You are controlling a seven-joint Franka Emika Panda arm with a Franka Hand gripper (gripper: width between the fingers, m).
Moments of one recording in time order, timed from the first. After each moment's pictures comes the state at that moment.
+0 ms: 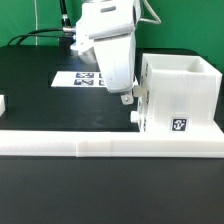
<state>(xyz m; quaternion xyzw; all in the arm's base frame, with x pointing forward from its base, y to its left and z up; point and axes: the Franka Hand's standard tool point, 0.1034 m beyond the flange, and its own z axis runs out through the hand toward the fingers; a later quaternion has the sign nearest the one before) 0.556 0.028 0.059 -0.76 -0.64 -0.04 0.11</state>
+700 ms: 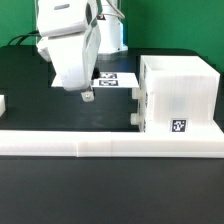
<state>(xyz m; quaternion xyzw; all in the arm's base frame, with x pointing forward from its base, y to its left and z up) 0.553 -0.038 0.067 -0.75 -0.65 -0.04 0.10</state>
